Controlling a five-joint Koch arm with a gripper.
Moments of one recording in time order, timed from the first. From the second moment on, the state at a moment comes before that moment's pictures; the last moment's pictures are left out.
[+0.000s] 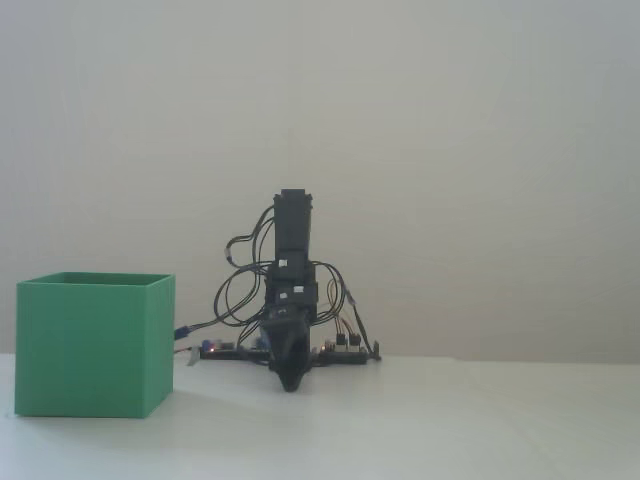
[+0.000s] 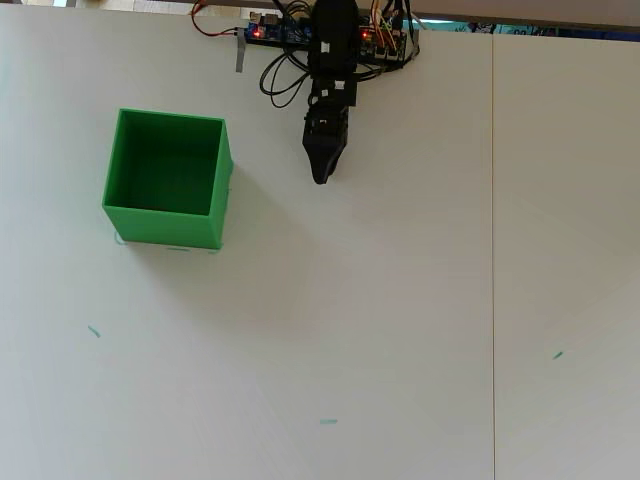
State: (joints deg) arm -4.5 128.1 176.7 -0.8 9.5
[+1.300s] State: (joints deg) arm -4.5 128.1 176.7 -0.8 9.5
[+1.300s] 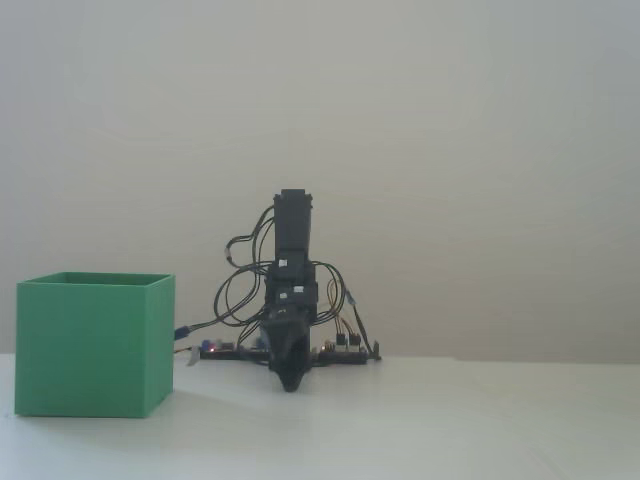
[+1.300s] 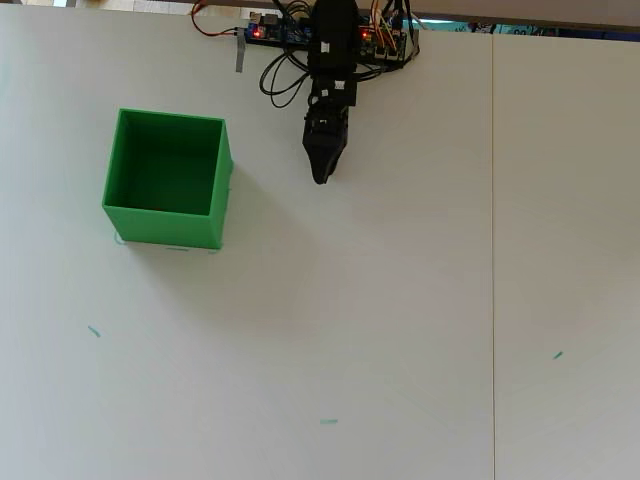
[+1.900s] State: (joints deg) arm -6.4 128.1 176.7 -1.3 9.4
